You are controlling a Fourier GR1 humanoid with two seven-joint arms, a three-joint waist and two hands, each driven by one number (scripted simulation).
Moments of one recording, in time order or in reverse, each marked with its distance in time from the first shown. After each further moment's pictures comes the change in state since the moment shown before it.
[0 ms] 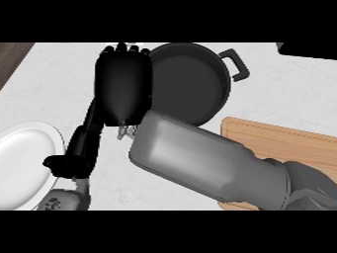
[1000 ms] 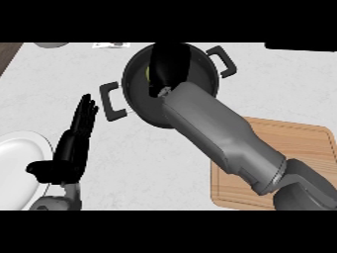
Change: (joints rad) left arm 0.048 0.015 0.037 -0.050 0.009 0.008 0.011; right arm 0.013 0.011 -0.124 0.450 -0.197 -0.221 -0.205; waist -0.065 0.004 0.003
